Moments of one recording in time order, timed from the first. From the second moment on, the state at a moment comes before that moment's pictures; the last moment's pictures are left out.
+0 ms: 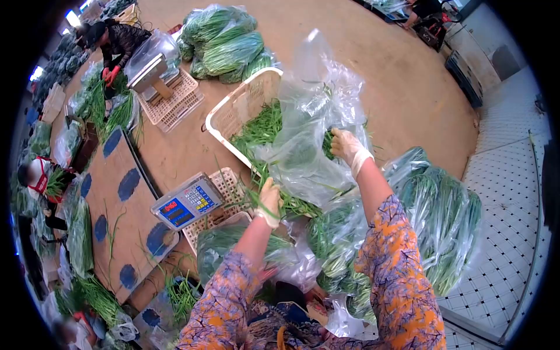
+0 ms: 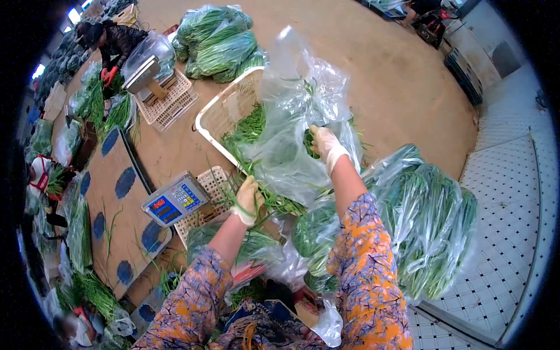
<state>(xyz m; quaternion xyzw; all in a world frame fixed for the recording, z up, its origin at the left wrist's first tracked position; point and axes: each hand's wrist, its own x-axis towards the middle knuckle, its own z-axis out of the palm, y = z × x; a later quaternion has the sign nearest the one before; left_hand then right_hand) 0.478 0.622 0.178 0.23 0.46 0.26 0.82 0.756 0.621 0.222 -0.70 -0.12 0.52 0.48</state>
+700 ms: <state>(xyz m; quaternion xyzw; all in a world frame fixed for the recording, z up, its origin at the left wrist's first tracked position) 0.171 0.313 0.200 0.56 0.56 -0.28 0.54 0.529 0.428 0.173 -0.64 -0.40 0.64 0.17</state>
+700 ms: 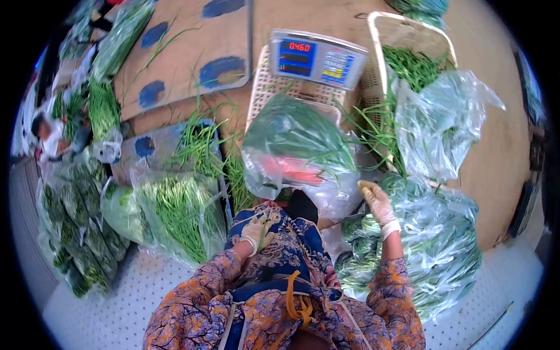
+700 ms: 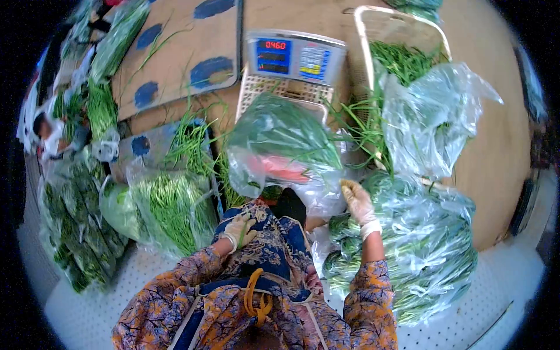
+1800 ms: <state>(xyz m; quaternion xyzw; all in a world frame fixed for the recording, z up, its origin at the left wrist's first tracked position) -0.013 0.105 -0.017 0.24 0.77 0.28 0.51 -0.020 0.287 0.020 -0.39 -0.79 0.47 0.05</state>
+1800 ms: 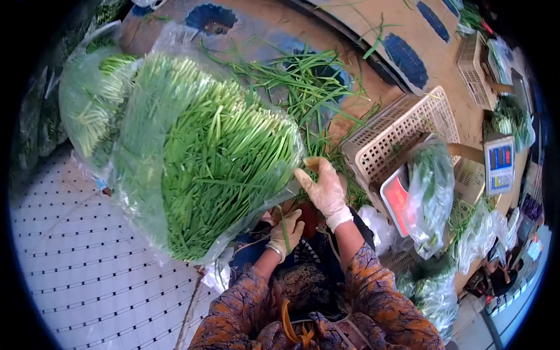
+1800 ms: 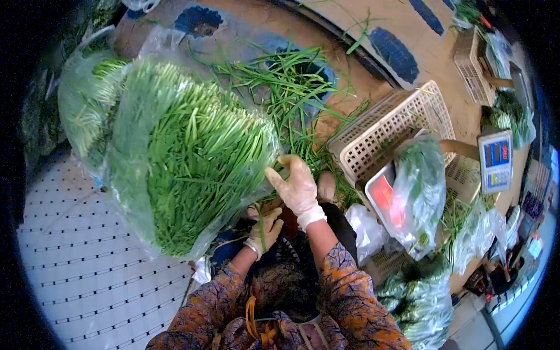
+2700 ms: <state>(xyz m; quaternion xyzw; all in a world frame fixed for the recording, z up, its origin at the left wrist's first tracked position) -0.019 -0.058 0.089 0.12 0.85 0.52 -0.02 -0.015 0.349 -0.140 -0.36 -0.60 0.72 0.02</state>
